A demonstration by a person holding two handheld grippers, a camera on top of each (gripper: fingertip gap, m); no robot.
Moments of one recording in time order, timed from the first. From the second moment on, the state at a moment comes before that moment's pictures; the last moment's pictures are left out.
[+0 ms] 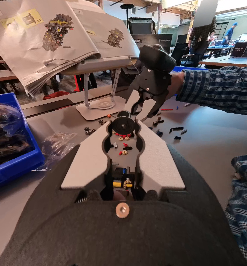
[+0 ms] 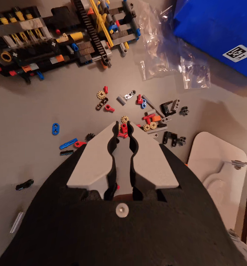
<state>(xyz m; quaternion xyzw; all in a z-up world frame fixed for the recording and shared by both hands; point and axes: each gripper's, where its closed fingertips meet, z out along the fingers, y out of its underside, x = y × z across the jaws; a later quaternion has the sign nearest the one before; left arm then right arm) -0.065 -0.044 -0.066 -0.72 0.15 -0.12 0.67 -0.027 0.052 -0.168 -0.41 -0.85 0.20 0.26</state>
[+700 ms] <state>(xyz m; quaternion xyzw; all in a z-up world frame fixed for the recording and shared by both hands) -0.073 -0.038 -0.080 -0.73 0.16 -0.09 0.66 -0.044 0.052 -0.182 -0.46 -0.82 0.24 0.24</state>
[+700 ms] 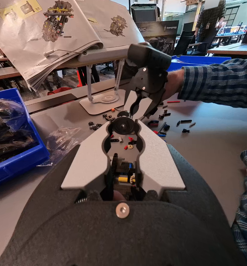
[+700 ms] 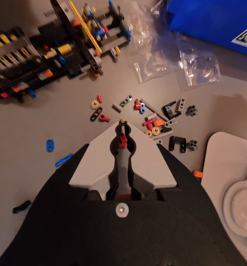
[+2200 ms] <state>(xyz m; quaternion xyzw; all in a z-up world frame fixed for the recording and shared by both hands) 0.001 -0.028 -0.036 -0.64 0.11 -0.35 0.68 -0.009 -0.033 -0.041 -0.46 -0.50 0.68 0.28</state>
